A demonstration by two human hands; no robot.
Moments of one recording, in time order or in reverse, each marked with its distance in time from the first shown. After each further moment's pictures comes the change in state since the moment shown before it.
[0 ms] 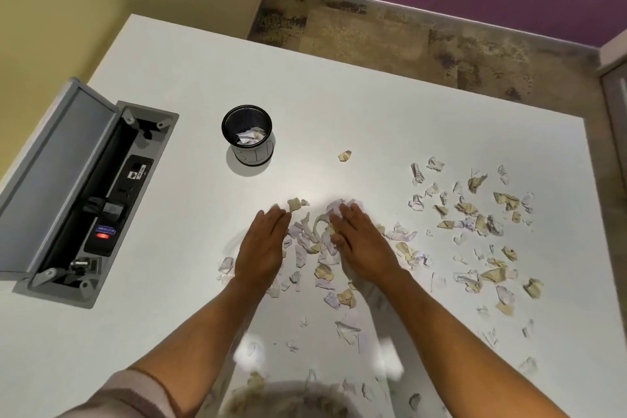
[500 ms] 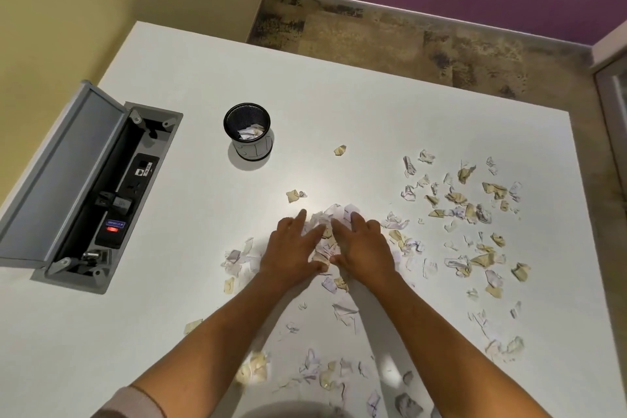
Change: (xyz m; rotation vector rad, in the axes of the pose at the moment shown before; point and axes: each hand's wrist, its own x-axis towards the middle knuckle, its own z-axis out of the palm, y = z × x) left_hand -0.001 0.063 -0.018 0.180 -0.553 -0.028; right_hand -0.034 -0.025 -0.006 -0.278 -0.037 0.169
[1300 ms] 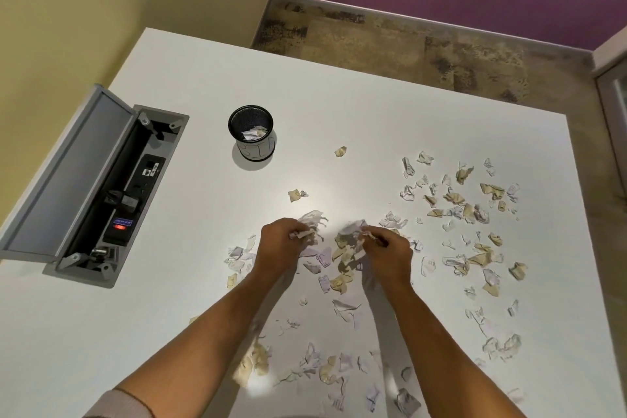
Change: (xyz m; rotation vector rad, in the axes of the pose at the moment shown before) left_hand -0.013 0.002 -0.025 -0.743 0.331 -0.273; right_hand -0.029 0.018 0.000 1.150 0.394 0.481
